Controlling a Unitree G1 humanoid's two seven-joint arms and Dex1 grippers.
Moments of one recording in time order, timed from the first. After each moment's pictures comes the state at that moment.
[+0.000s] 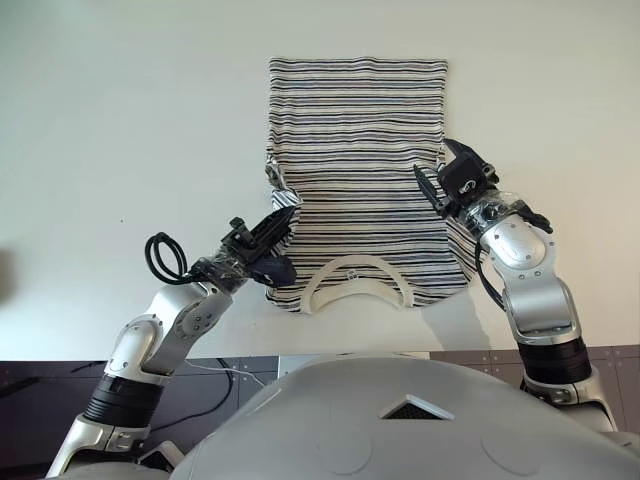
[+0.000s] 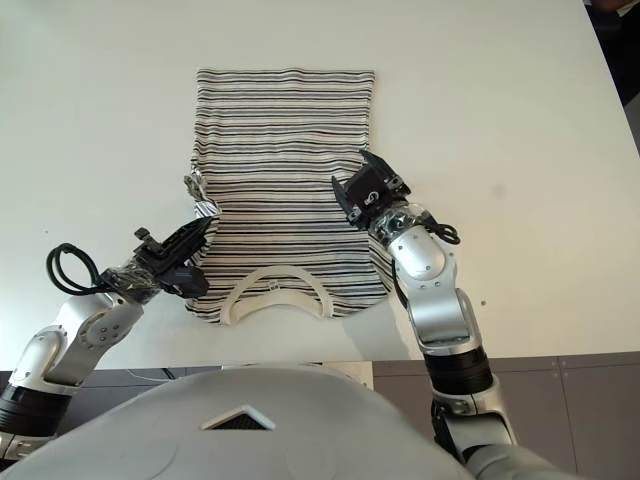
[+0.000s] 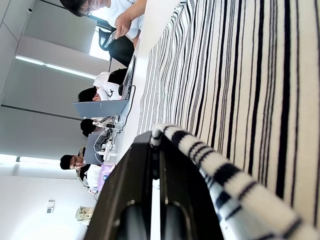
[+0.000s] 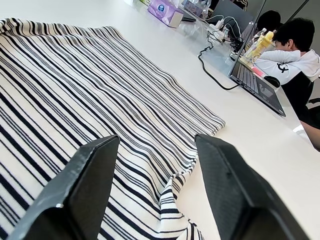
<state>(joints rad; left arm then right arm) 0.38 0.68 -0.21 -0.24 0.74 -0.45 -0.09 0.09 -0.35 0.25 -0.37 -0.23 0.32 0.36</state>
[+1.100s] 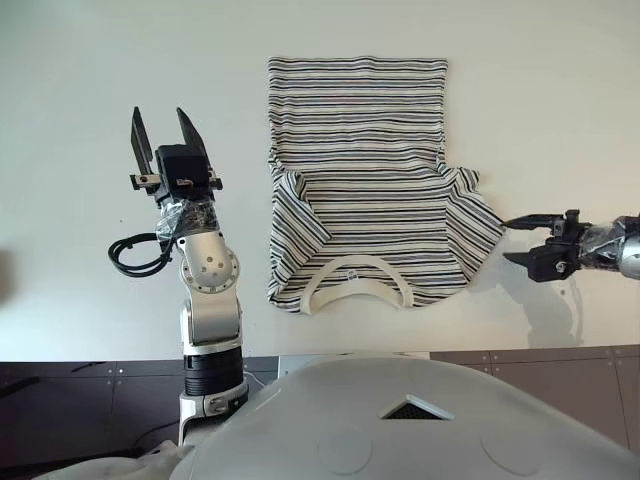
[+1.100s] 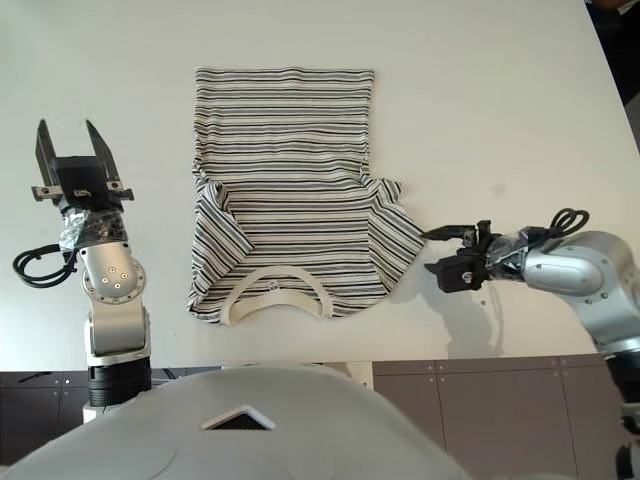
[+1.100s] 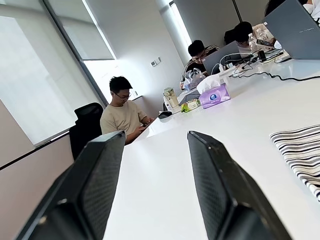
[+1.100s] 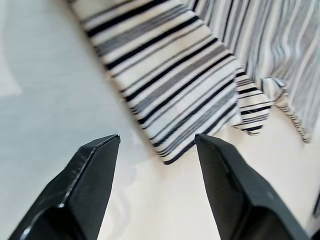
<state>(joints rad) 0.22 0.09 0.08 -0.31 0.46 0.00 0.23 0.15 -1.10 0.16 -0.03 -0.32 -0.52 0.80</state>
